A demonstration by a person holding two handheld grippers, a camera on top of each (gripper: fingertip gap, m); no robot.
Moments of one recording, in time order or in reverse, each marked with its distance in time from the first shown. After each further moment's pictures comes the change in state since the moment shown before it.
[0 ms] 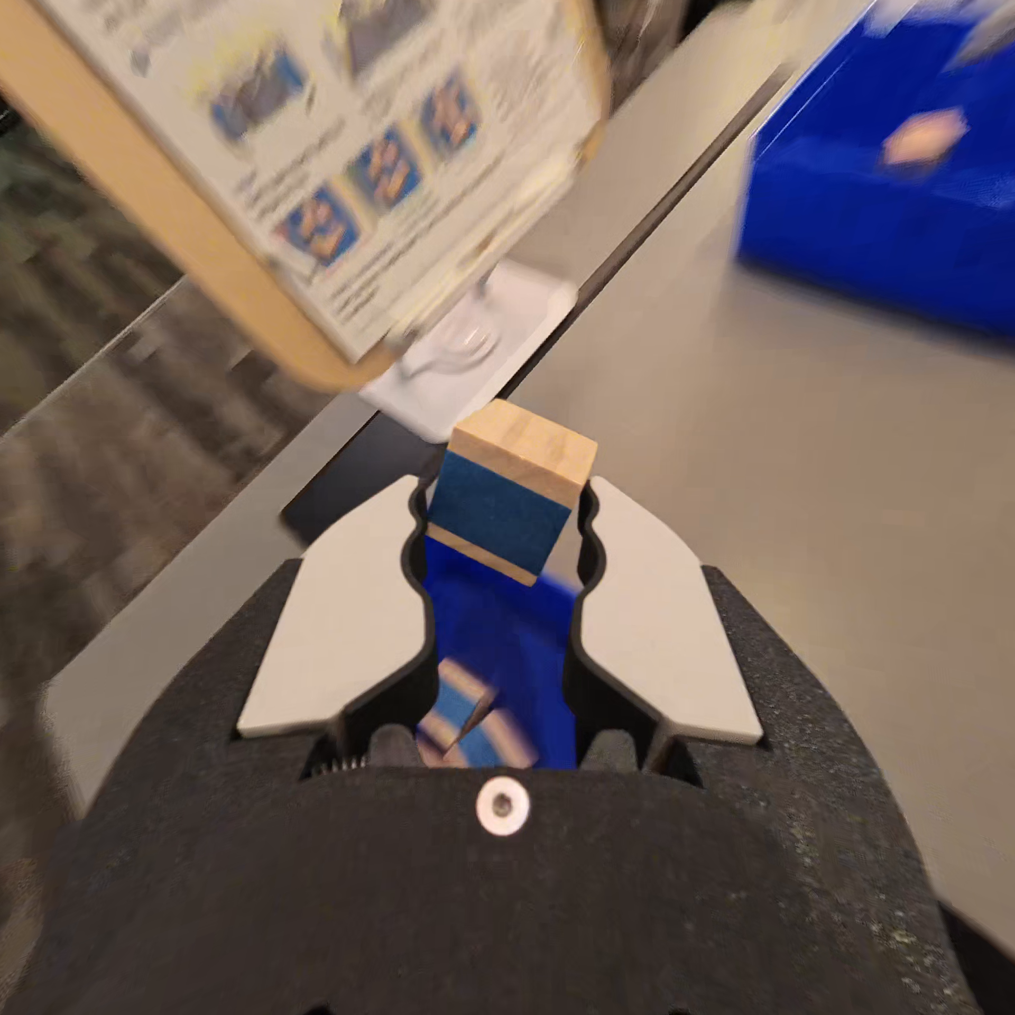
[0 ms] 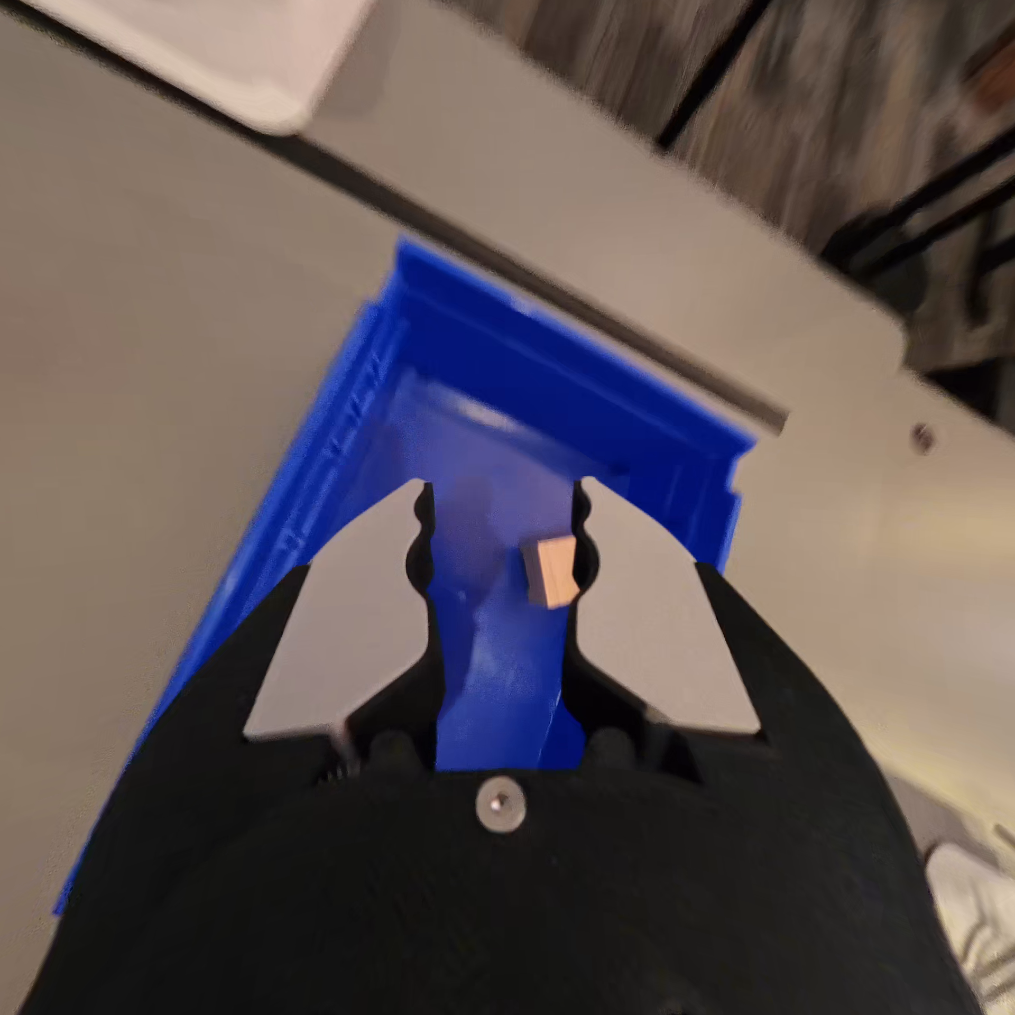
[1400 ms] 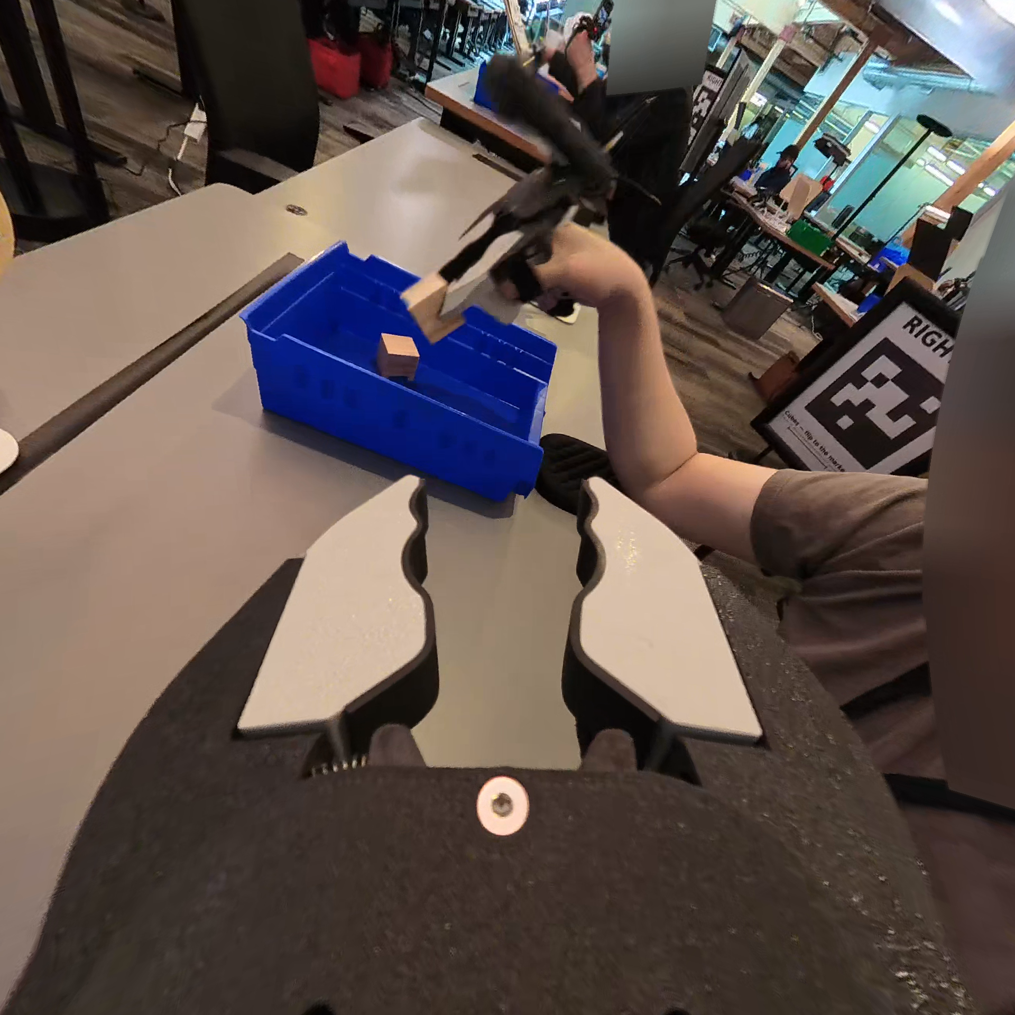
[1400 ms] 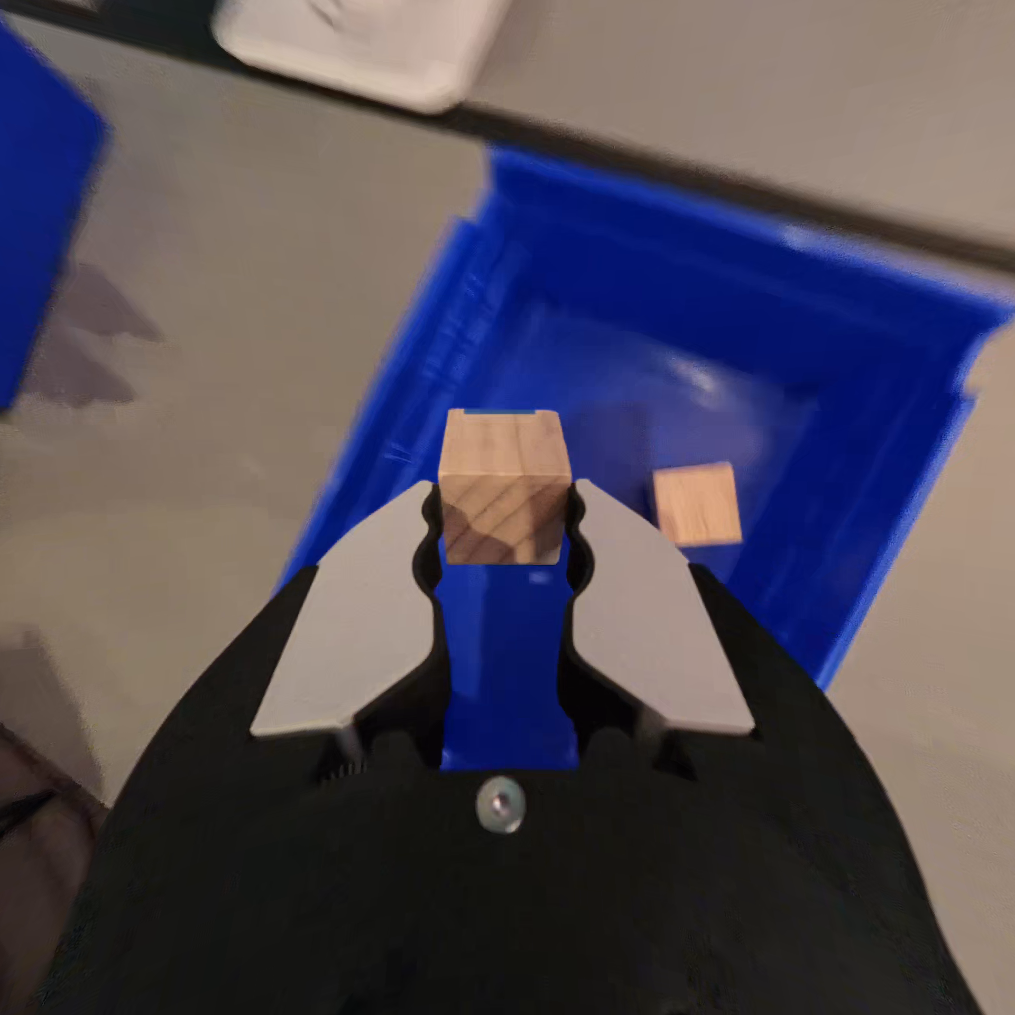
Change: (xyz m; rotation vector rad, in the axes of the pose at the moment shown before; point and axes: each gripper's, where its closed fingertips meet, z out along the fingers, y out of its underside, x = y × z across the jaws) left arm 0.187 -0.084 0.017 0.201 0.768 -0.310; right arm -0.013 0.036 -0.016 -0.056 -0.434 0.238
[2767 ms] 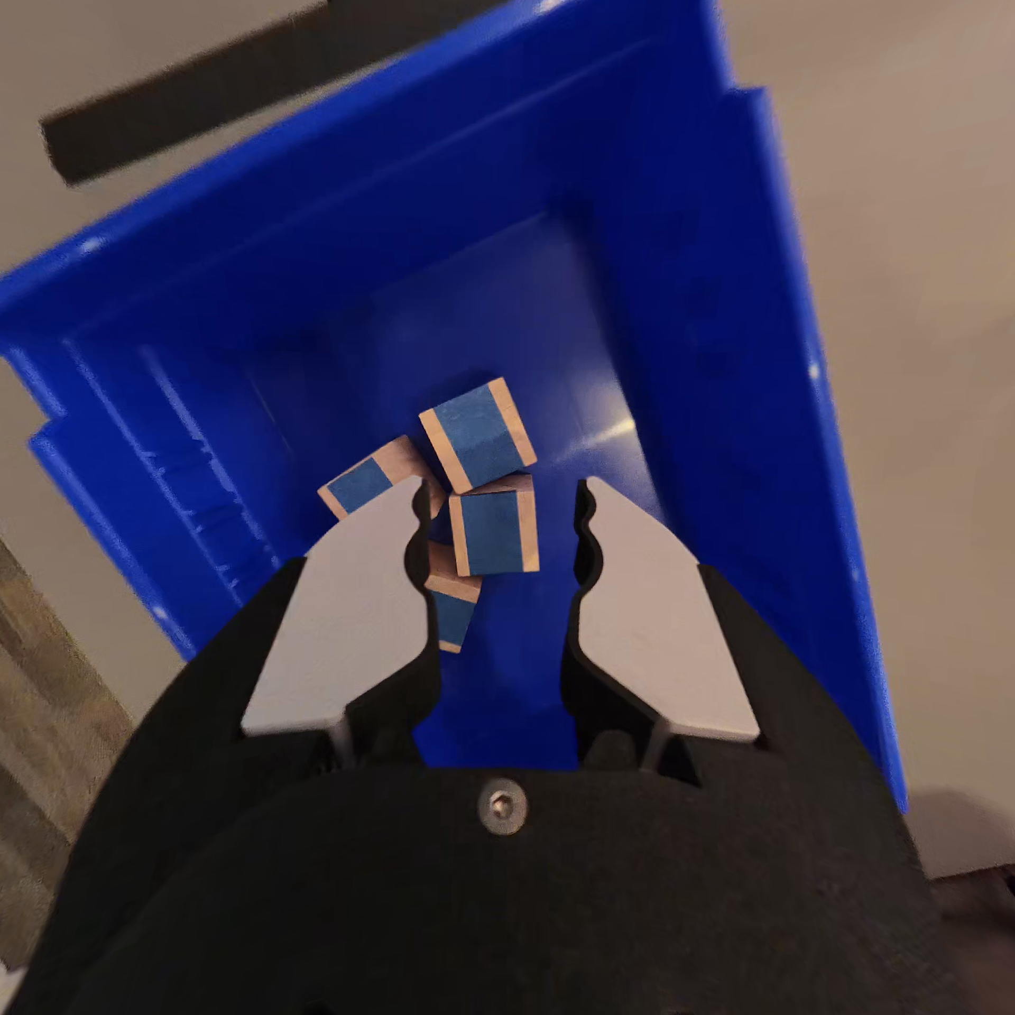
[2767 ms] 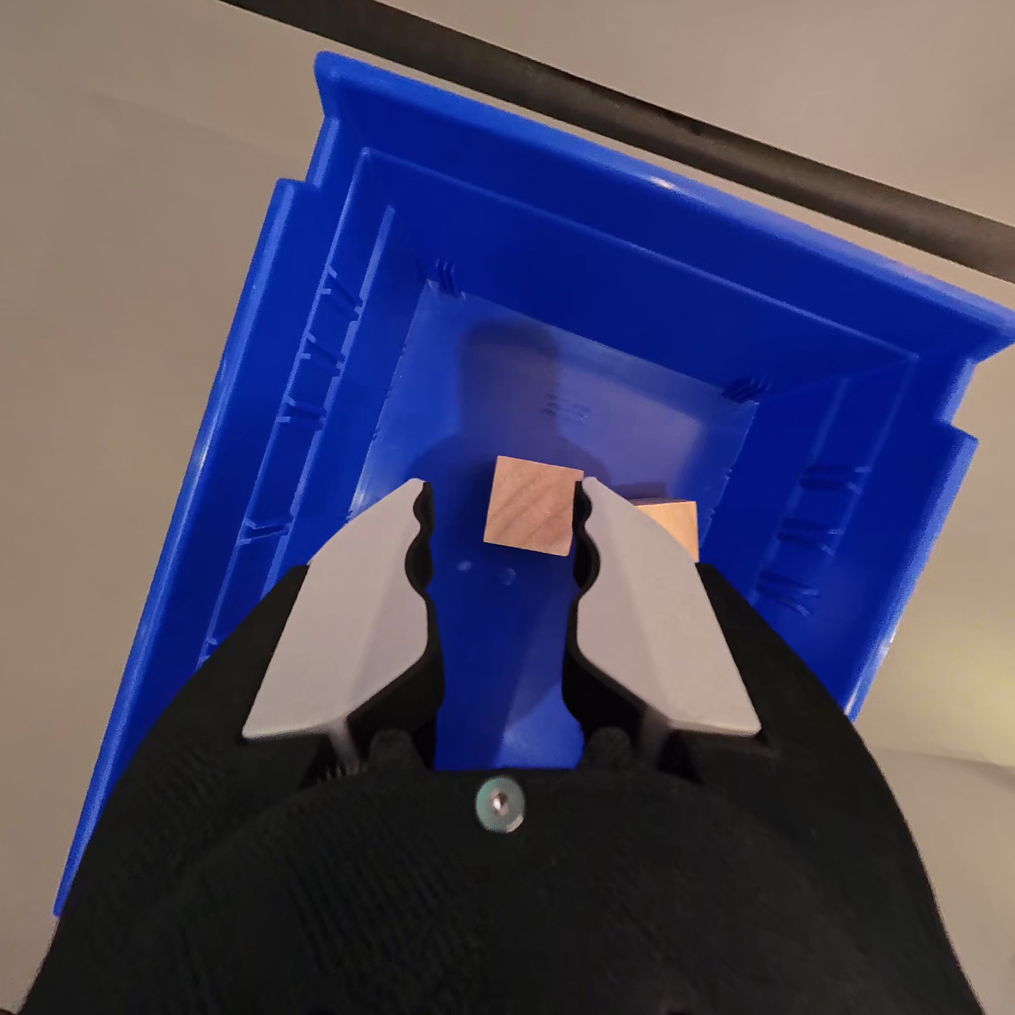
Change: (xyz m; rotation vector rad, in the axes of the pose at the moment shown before) left arm -0.203 0.160 -0.217 -0.656 -1.060 -0.561; right arm 0.033 0.002 0.057 -0.117 0.218 -0.014
